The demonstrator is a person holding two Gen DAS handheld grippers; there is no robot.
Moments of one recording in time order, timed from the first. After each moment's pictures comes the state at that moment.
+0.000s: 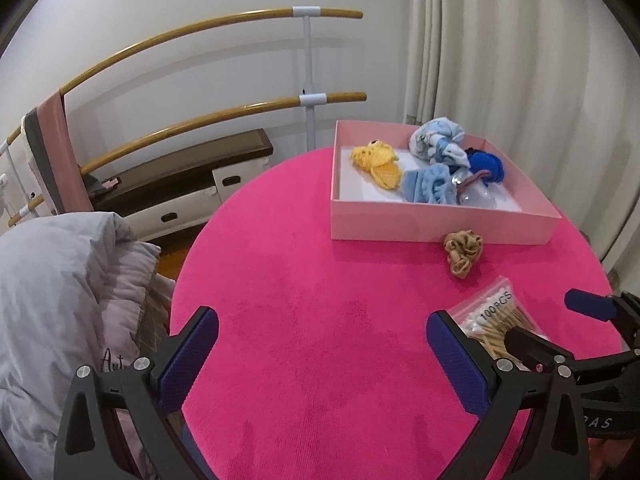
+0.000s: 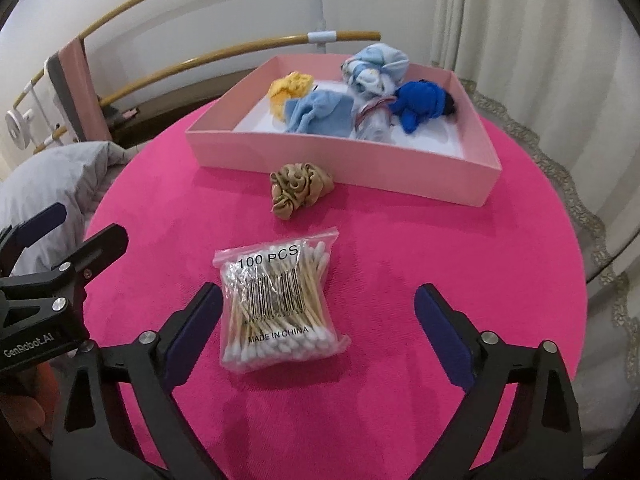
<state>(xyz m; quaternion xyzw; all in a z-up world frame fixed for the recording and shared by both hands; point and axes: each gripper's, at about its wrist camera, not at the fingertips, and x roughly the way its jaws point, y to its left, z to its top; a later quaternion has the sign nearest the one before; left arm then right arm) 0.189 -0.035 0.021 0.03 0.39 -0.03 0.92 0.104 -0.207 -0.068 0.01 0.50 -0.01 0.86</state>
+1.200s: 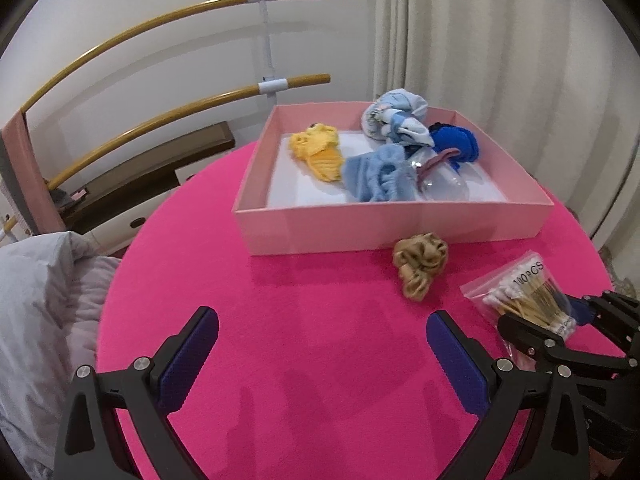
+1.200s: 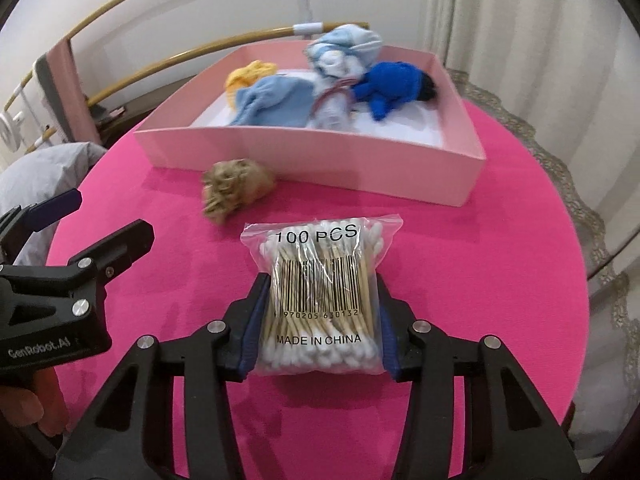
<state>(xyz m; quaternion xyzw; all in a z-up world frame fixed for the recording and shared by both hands) 0.246 -0.090 -0.010 0.06 0.42 -0.09 0.90 0.118 -0.254 -0.085 0.01 0.51 -0.04 0.86</state>
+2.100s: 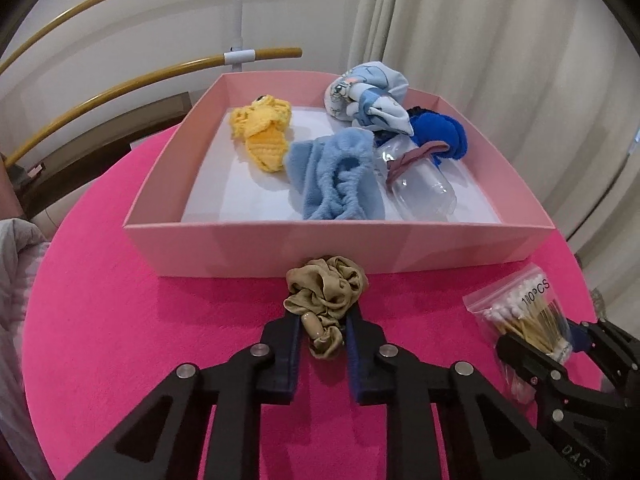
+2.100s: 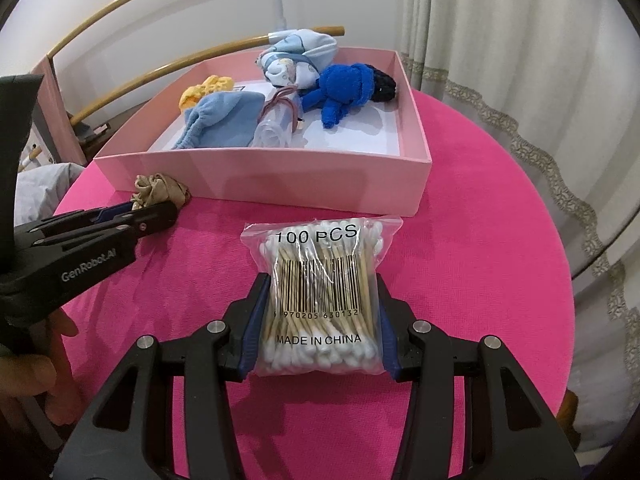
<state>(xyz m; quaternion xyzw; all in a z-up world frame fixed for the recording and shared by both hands) 0.314 -0.111 -0.039 0.01 0.46 -0.14 0.88 0.123 -0.281 -0.088 0.02 0.49 -0.06 0.87</state>
